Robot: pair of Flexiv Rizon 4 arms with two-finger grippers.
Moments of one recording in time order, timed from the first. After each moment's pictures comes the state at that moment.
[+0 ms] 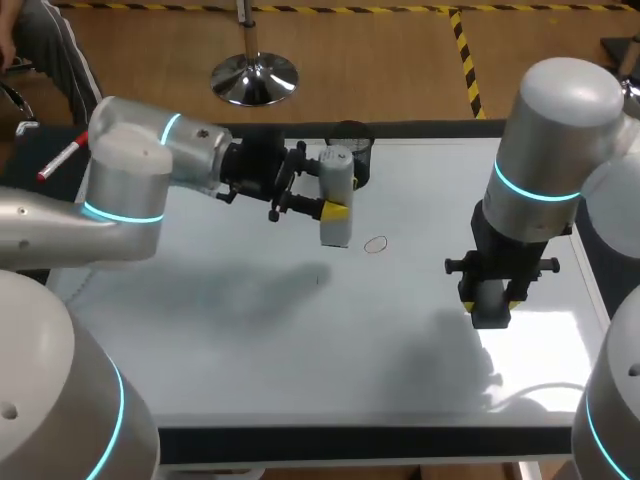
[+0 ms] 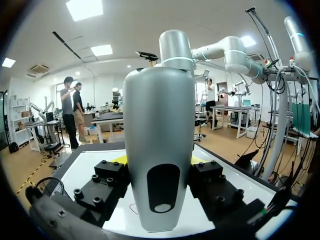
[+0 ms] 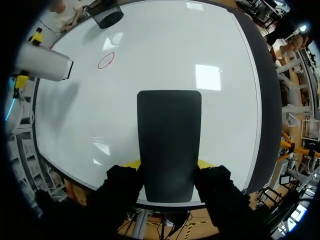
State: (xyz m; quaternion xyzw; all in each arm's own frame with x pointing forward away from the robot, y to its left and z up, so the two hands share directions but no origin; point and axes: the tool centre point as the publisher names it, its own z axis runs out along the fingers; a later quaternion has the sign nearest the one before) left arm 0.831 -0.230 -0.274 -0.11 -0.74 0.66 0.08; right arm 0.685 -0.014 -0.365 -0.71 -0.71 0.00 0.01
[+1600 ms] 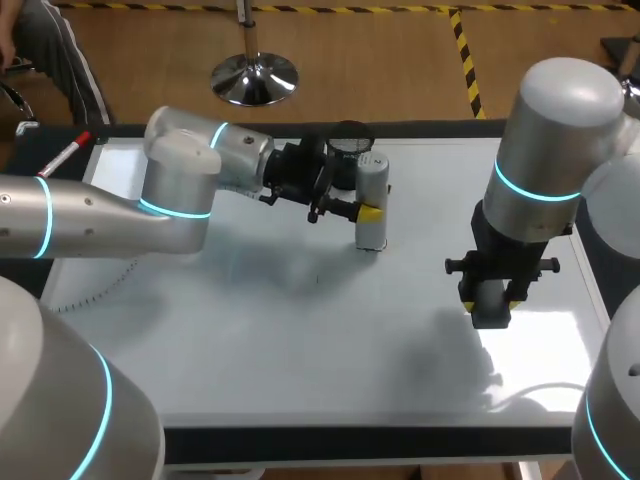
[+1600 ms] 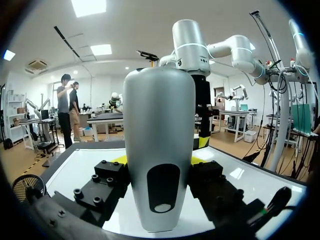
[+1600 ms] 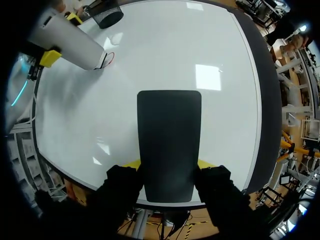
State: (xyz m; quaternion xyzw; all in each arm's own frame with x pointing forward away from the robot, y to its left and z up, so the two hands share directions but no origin) left arm 0.857 -0.283 -0.314 -0.12 -0.73 0.67 0.10; right arm 0.685 -0.014 -0.365 -0.71 -0.71 0.00 0.01
